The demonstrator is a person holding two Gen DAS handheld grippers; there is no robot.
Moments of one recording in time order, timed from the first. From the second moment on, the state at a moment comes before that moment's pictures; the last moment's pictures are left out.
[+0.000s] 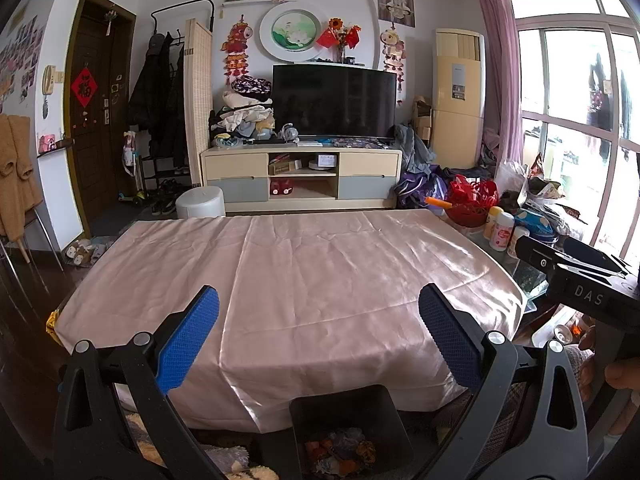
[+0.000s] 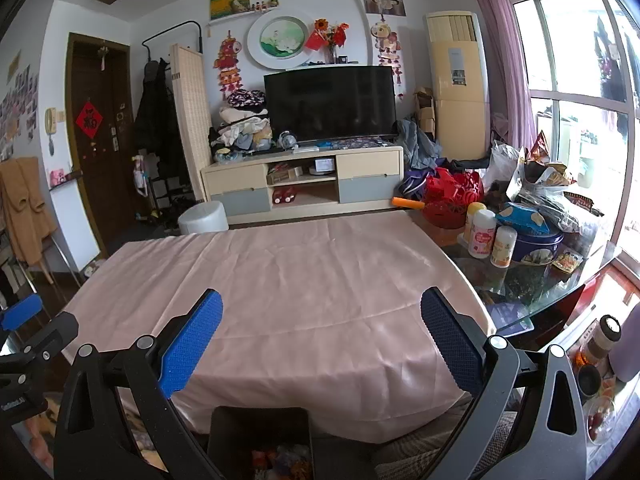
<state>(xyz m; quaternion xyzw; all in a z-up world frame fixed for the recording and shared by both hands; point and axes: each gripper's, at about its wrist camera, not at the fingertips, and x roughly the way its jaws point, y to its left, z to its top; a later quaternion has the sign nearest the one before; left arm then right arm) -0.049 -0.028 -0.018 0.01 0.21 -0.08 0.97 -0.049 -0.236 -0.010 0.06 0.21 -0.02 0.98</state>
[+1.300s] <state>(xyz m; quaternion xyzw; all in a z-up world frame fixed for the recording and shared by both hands) -0.044 -0.025 -0.013 0.00 0.21 -0.06 0.98 -0.048 -0.239 -0.014 0.06 0.21 -0.03 0.98</state>
